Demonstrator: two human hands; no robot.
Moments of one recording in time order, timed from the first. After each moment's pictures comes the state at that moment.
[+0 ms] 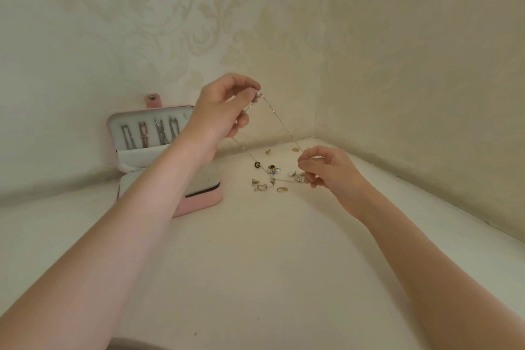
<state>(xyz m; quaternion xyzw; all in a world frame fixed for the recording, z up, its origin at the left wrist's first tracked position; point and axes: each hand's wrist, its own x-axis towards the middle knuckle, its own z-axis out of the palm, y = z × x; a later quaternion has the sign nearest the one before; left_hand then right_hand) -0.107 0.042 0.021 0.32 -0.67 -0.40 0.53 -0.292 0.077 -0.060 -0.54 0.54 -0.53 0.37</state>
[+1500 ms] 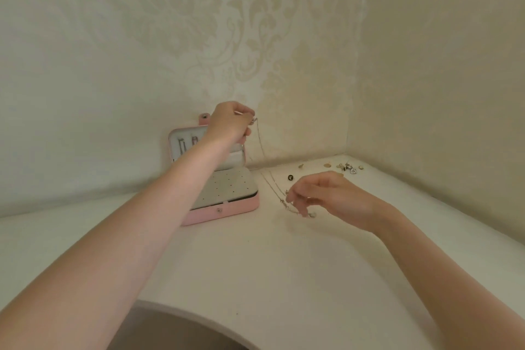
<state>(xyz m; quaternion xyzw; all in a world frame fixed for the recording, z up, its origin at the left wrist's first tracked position) -0.074 0.025 0.036 0.51 -0.61 -0.31 0.52 -0.256 0.097 -0.044 -0.72 0.39 -0.36 0.44</state>
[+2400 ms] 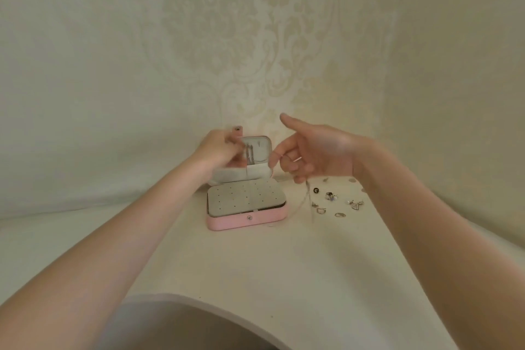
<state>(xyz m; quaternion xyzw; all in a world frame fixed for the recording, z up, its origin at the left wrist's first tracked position) 0.003 0.037 0.027 0.57 -0.63 -0.28 0.44 -0.187 0.077 0.057 -0.69 0.41 -0.22 0.56</state>
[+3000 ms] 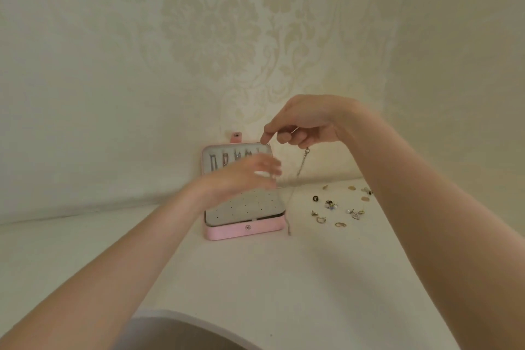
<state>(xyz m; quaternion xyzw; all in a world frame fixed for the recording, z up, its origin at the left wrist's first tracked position) -0.013 0.055 0.014 0.44 -0.77 -0.39 0.26 -0.167 0.070 0.110 -0.74 0.52 -0.21 0.37</state>
